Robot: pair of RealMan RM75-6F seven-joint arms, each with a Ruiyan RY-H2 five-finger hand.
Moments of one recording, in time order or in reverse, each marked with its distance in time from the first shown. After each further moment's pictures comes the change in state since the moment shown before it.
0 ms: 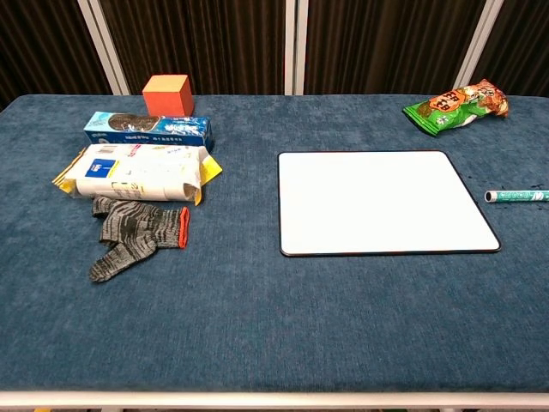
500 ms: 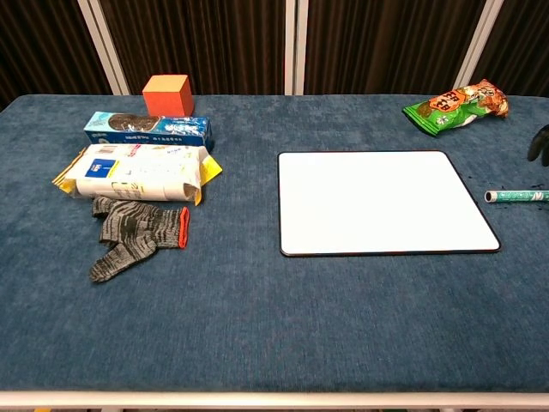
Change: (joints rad) left arm 0.005 0.002 0.002 0.002 -0.030 -0.021 -0.023; right arm 0.275 -0.317 0.056 0.465 0.144 -0.405 -0.056
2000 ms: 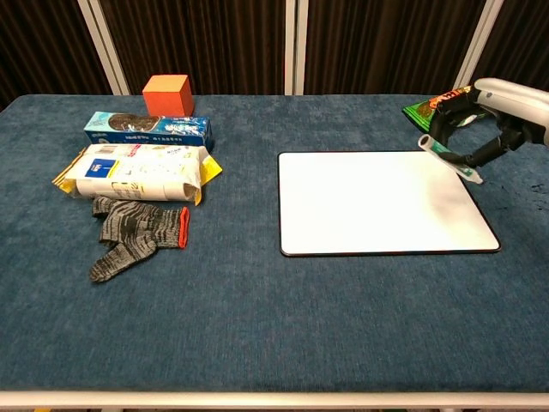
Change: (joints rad) left arm 0.015 0.008 0.006 0.008 0.000 0.001 -0.050; right arm 0.152 -0.020 0.038 -0.154 -0.043 -0.042 0.481
